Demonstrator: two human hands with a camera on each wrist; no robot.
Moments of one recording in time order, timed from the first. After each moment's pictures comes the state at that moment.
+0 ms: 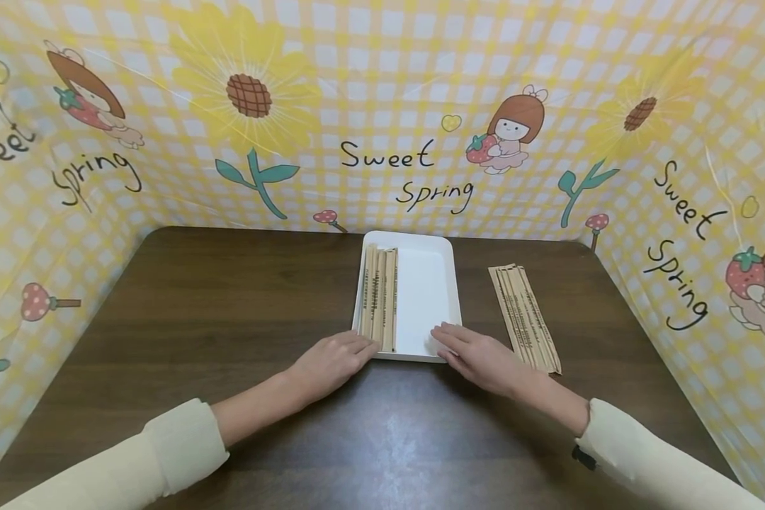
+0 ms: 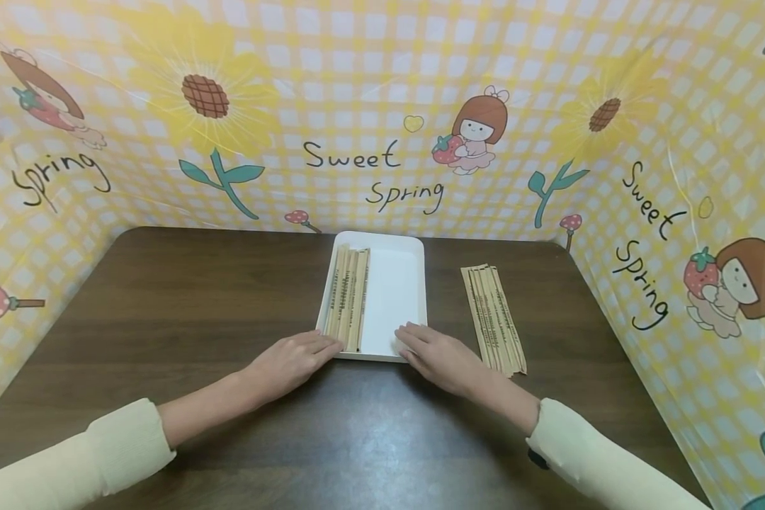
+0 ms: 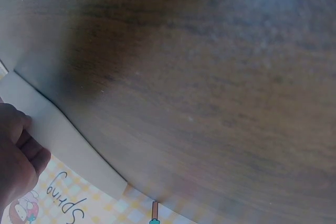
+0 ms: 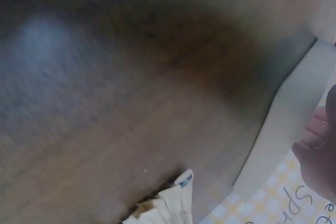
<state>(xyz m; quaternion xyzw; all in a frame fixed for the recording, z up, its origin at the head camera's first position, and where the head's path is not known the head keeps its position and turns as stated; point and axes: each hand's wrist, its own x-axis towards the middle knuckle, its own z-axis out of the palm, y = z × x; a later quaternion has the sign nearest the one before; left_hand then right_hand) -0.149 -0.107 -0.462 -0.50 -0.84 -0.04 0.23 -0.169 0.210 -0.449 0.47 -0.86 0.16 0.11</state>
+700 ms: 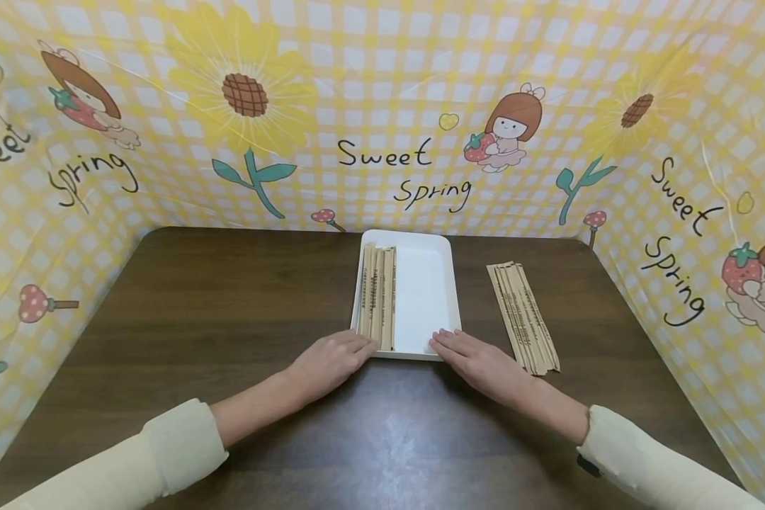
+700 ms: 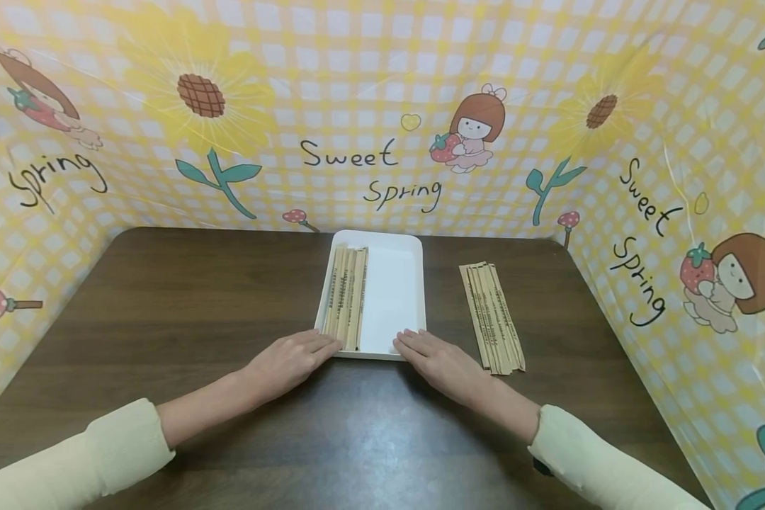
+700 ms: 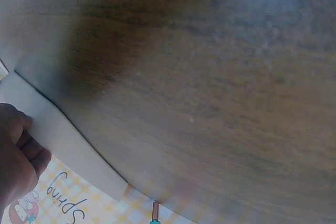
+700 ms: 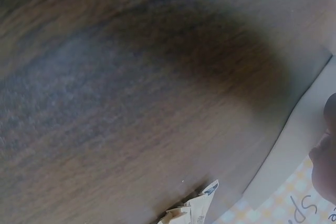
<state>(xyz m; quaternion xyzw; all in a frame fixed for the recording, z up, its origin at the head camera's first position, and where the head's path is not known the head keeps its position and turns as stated) -0.148 -0.107 -0.460 -0.49 -0.84 -0.05 0.23 -0.161 0.218 -0.463 0.55 -0.81 0.06 0.18</state>
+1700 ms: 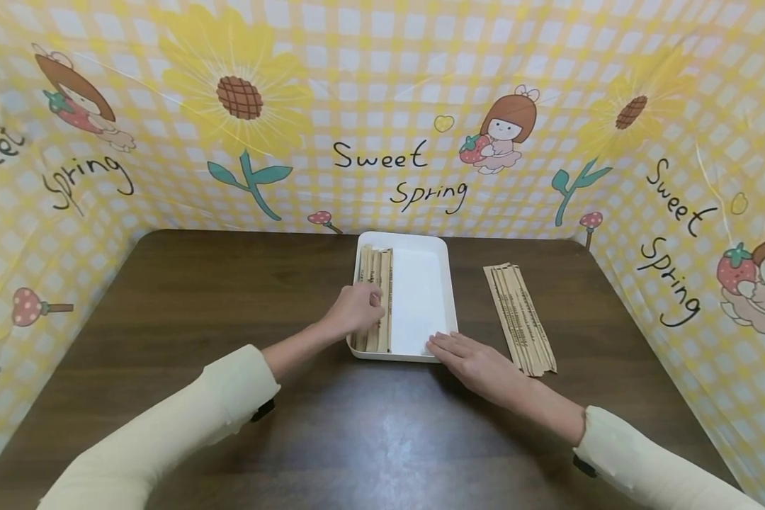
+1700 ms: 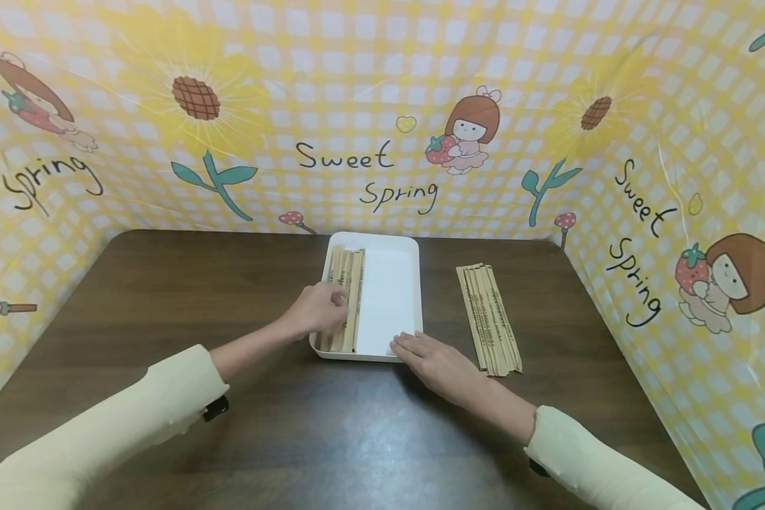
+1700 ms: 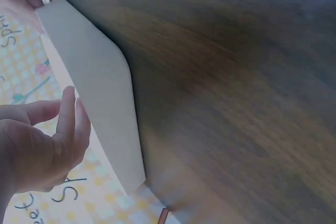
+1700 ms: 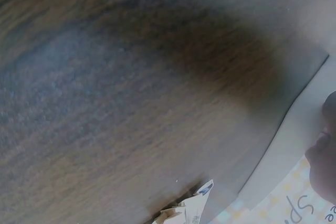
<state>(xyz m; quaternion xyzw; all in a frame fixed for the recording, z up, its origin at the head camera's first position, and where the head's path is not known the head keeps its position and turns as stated) -0.208 -0.060 -0.410 -0.12 -0.89 -0.42 -0.11 -0.162 0.218 -0.464 0.54 -0.82 0.08 0.17</state>
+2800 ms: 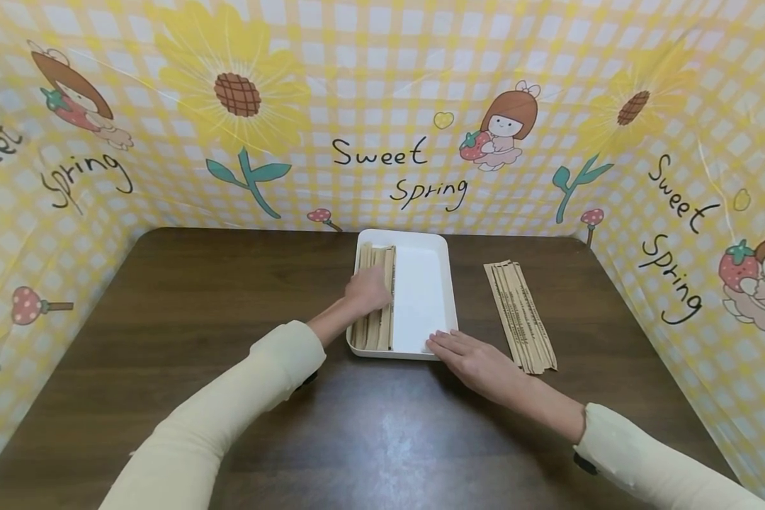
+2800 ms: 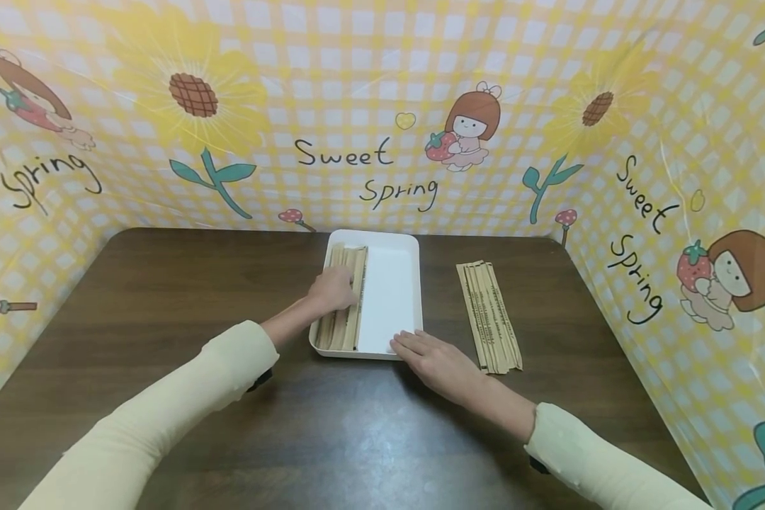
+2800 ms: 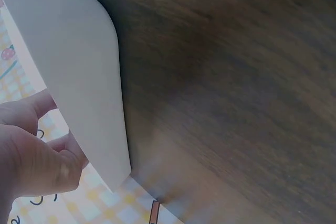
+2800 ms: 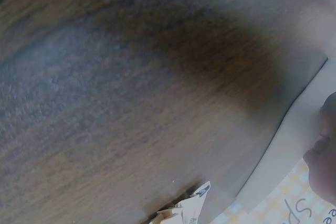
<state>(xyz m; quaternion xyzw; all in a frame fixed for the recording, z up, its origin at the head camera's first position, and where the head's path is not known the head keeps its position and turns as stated) -0.259 -0.028 -0.427 -0.04 -0.96 -0.26 -0.10 -0.161 0.216 -0.462 0.55 -0.81 0.07 0.18</state>
